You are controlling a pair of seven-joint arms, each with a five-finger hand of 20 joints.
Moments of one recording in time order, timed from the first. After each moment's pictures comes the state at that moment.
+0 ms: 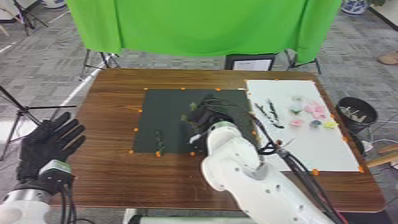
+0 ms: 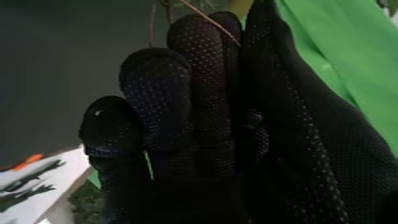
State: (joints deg) left arm 137.5 -45.6 -103.0 -123.8 14.2 18.4 23.1; right arm -71.7 -73.3 42.4 -104.7 -115.9 11.3 54.4
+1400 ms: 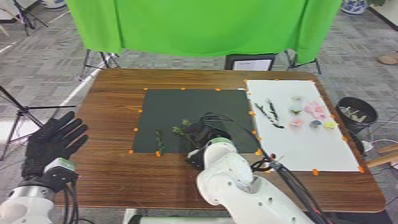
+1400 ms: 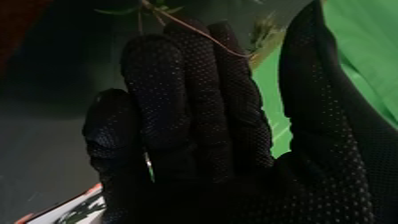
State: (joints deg) left arm 135.6 -45.8 -101.9 -122.9 16.0 18.8 21.6; right arm -75.7 -73.7 40.6 -103.8 -116.3 15.4 56.3
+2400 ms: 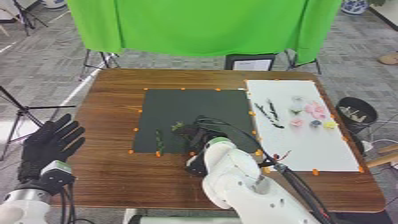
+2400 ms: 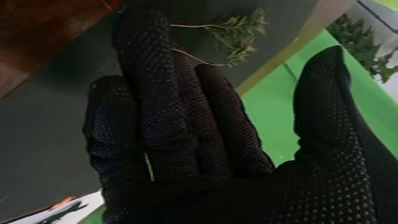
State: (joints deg) left arm 137.3 -46.0 -103.0 -123.0 15.5 18.8 22.2; right arm -76.5 -72.2 42.0 -109.1 -112.8 2.1 55.0
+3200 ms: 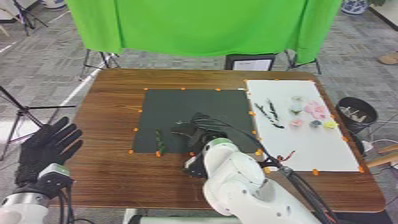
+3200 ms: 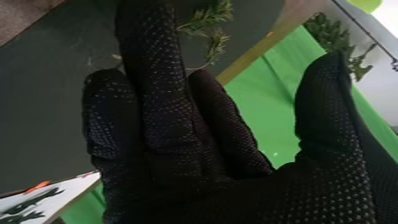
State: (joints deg) left arm 138.9 -46.4 -103.6 -123.2 14.7 18.8 23.2; right arm -77.4 -71.0 41.6 -113.8 -114.5 0.7 54.6
